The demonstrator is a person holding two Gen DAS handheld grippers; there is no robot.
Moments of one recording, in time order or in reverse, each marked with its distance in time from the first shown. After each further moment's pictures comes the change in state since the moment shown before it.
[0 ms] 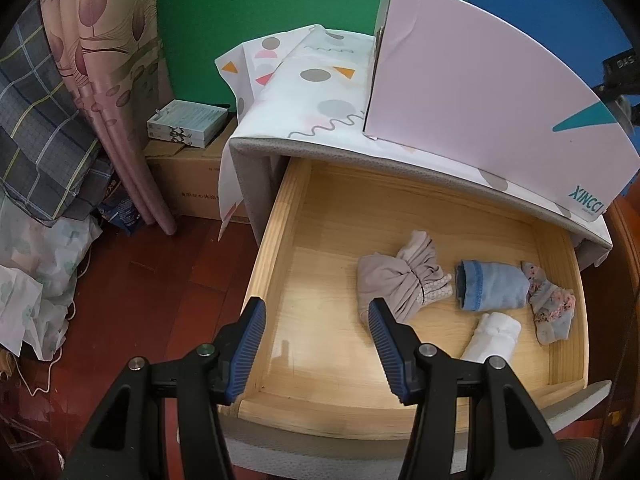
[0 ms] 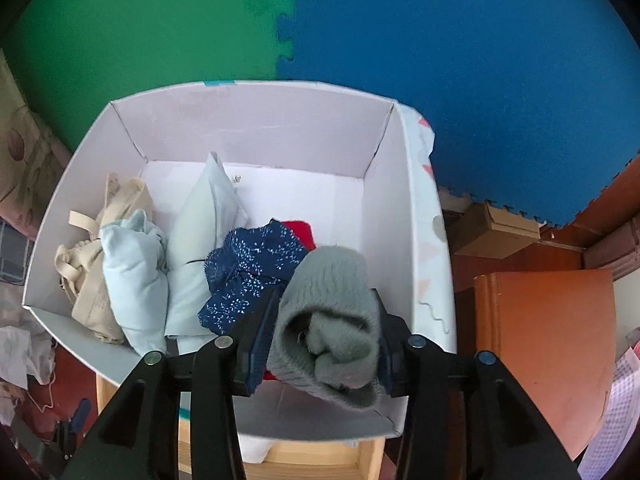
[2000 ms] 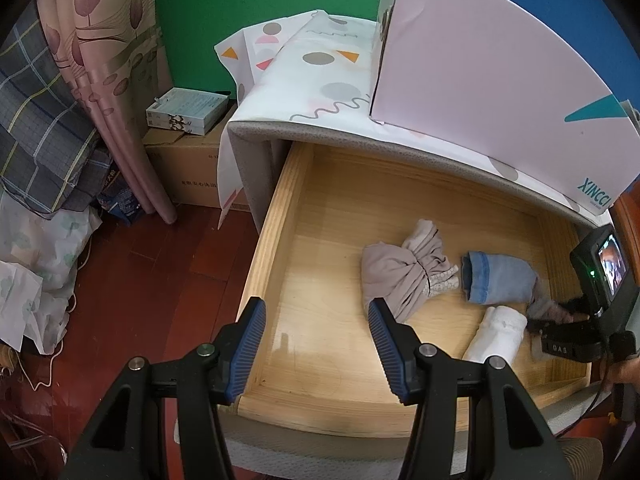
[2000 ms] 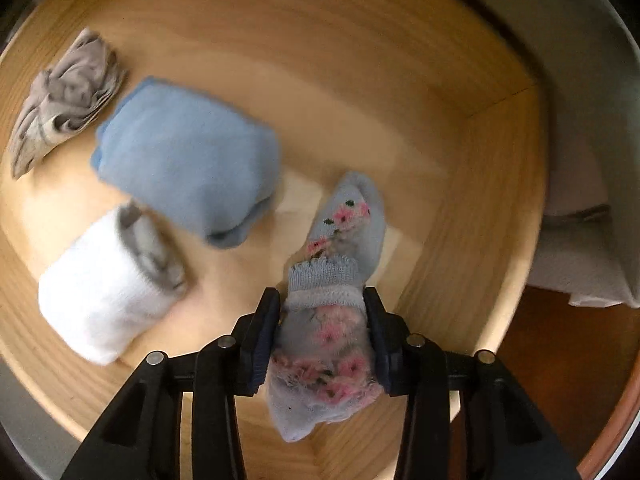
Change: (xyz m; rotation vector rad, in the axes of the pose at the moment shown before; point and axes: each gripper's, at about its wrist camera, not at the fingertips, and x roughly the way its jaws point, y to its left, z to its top) left arm 0.008 0.002 -0.002 -0.002 0.046 0.004; right arm 0.178 0.031 -0.199 -0.380 0.412 0.020
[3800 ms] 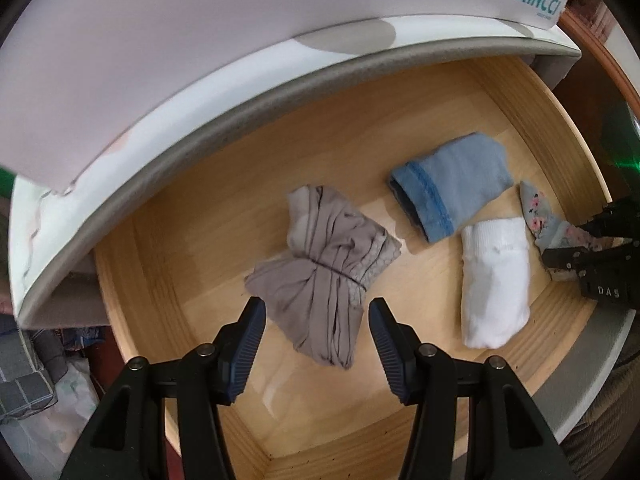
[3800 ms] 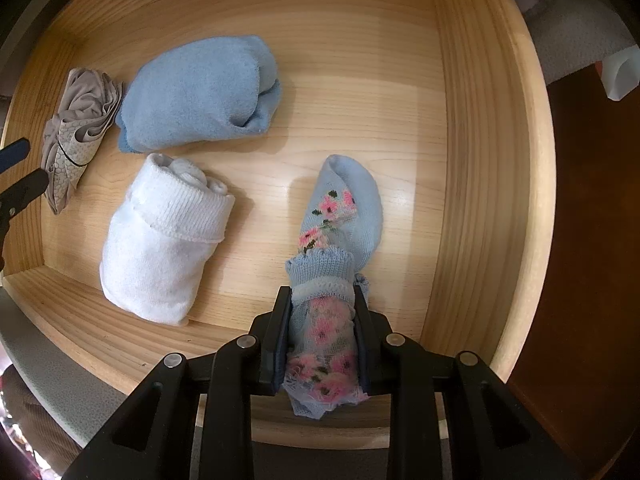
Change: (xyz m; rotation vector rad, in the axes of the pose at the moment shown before) left arm 0.090 -0.101 0.027 0.671 0.275 -0.123; right arm 0.009 -0.012 -0.060 0.350 0.085 0.201
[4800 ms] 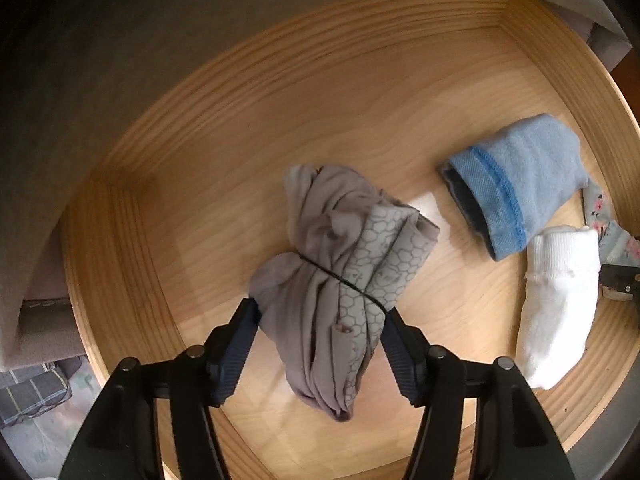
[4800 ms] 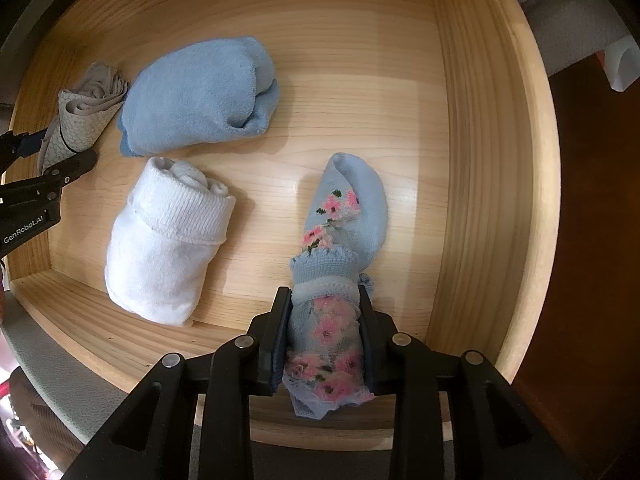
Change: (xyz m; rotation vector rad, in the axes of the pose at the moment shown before) left arm 0.070 -0.001 0.028 -0.011 0.091 0.097; right arm 0.006 -0.005 0.007 0.009 0.002 0.033
